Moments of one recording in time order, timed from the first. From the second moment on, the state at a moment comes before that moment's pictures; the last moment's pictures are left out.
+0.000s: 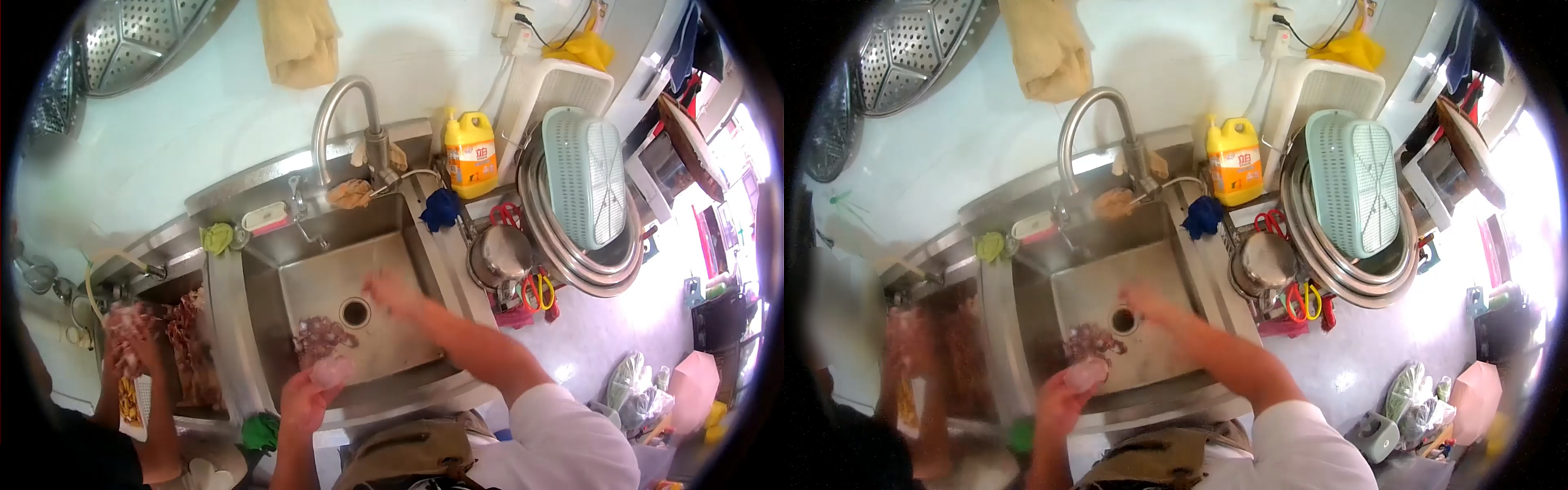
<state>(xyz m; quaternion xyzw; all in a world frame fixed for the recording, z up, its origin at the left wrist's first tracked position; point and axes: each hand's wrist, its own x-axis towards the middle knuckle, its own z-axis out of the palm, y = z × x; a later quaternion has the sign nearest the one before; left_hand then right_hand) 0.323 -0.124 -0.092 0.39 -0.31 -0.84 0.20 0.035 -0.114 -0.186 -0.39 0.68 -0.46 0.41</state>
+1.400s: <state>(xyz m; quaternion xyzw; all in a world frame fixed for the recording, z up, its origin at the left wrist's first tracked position) 0.289 -0.131 -0.121 0.36 -0.65 -0.64 0.23 0.126 -0.099 -0.100 -0.23 0.51 -0.53 0.63</state>
